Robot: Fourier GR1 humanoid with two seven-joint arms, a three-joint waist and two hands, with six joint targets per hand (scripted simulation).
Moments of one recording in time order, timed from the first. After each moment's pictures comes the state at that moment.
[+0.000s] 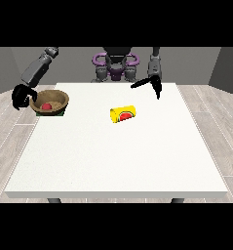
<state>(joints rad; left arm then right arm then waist) -0.48 0.07 -0.01 -1.55 -0.33 0.22 -0.22 -0.70 -0.79 -0.50 -0.35 -0.30 0.37 -0.22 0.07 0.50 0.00</state>
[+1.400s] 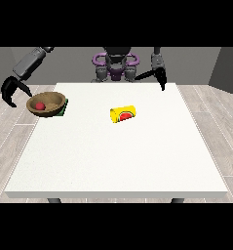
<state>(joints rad) -0.40 0.11 0.02 -1.72 -0.26 0.14 -0.14 -0.69 -0.91 -0.43 -0.30 -0.20 0.28 -0.17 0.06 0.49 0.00</state>
